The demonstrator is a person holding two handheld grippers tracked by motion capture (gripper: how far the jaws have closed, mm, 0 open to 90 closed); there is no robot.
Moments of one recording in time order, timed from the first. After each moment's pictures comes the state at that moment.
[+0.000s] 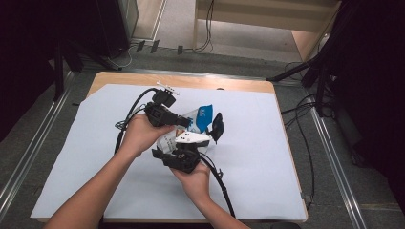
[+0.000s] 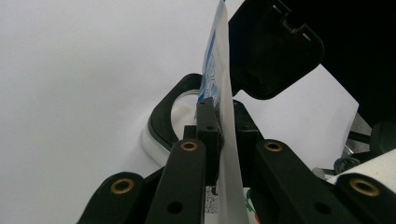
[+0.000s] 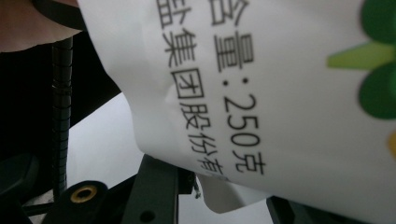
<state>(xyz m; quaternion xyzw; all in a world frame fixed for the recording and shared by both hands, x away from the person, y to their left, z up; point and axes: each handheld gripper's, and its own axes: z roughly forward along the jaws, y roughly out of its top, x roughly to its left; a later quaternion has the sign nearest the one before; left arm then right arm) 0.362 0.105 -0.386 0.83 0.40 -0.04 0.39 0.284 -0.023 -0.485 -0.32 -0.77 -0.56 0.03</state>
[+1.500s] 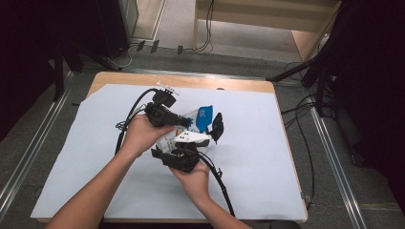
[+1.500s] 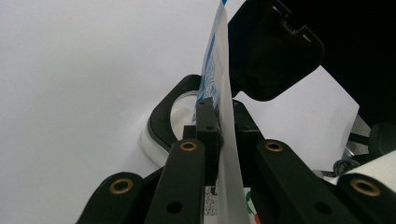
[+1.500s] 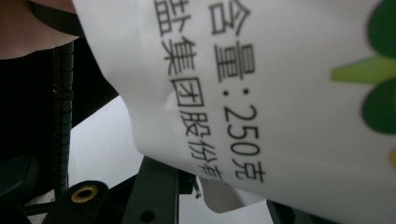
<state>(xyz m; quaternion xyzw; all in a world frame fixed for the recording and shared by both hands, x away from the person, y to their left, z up) 0.361 0.104 -0.386 0.83 0.40 -0.04 0.39 0.286 -0.021 -0.485 -0.32 -0.77 -0.56 0.03</state>
